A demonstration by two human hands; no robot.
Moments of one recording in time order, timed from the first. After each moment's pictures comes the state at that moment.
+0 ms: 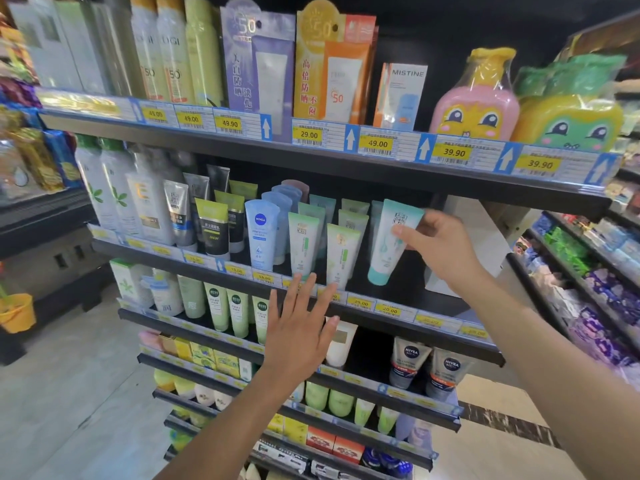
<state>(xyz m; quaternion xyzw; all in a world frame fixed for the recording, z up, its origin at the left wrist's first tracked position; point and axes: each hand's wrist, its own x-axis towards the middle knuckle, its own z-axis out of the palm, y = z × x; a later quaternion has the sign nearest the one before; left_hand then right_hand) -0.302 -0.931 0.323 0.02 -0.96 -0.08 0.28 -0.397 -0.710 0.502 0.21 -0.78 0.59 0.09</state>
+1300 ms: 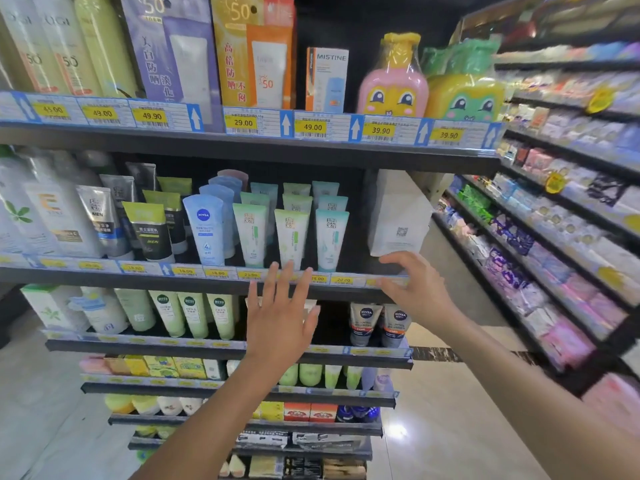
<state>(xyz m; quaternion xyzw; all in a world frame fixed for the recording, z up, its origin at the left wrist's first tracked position) -0.292 -0.915 0.341 -0.05 -0.96 -0.06 0.25 -0.328 -0.649 0.415 0.12 -0.92 0.33 0.15</state>
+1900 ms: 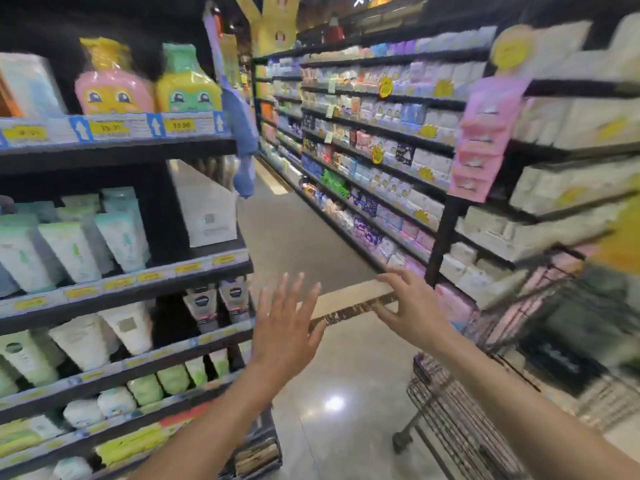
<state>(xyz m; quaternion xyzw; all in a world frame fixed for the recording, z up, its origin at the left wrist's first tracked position) -0.186 -0.634 0.348 -0.30 -0.93 -0.06 0.19 -0.107 -0.387 0.391 -0.06 -0.97 0.15 0.20</state>
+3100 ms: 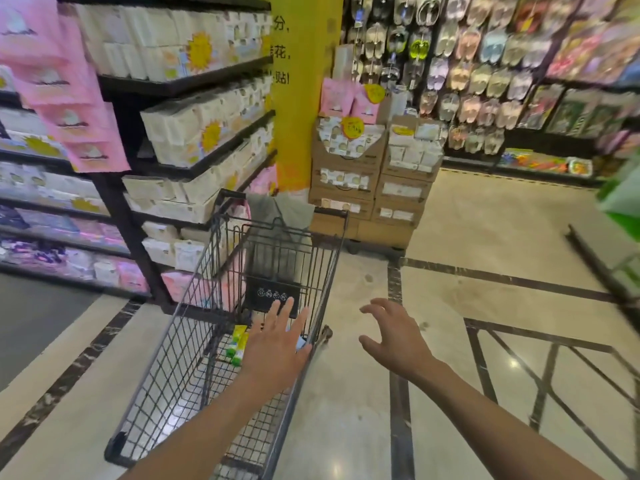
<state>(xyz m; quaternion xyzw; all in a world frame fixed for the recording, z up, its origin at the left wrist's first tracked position) 0.045 -0.029 0.226 -0.71 -0.70 -0.04 -0.01 0.300 0.033 0.274 -0.55 -0.82 0.11 0.10</state>
